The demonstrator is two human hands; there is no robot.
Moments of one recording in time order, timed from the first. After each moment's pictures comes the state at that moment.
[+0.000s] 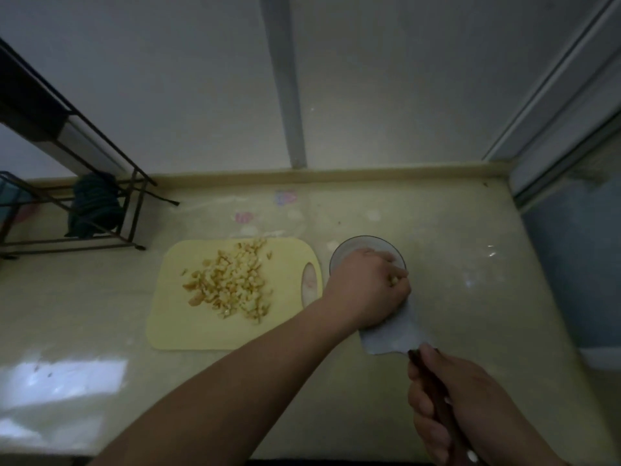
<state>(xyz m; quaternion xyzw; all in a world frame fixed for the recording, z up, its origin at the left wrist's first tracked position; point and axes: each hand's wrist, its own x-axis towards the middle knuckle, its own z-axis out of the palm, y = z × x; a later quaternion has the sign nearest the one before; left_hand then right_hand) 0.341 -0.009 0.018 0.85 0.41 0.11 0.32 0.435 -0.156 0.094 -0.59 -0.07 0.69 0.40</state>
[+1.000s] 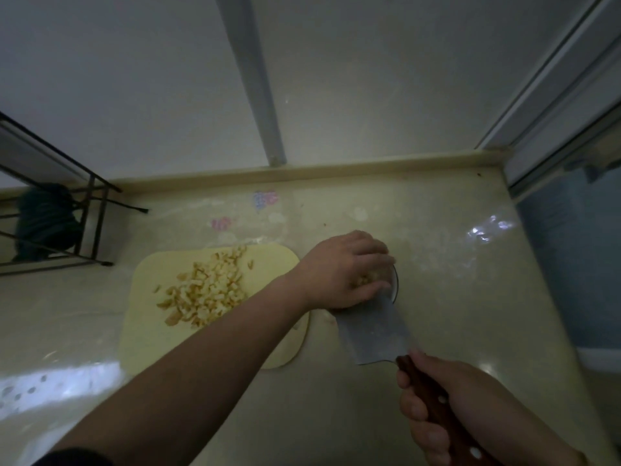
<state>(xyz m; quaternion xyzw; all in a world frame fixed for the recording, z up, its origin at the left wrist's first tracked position) 0.326 0.059 -0.022 0.95 0.18 0.17 0.20 0.452 -0.115 0.104 -0.59 0.04 0.76 0.29</state>
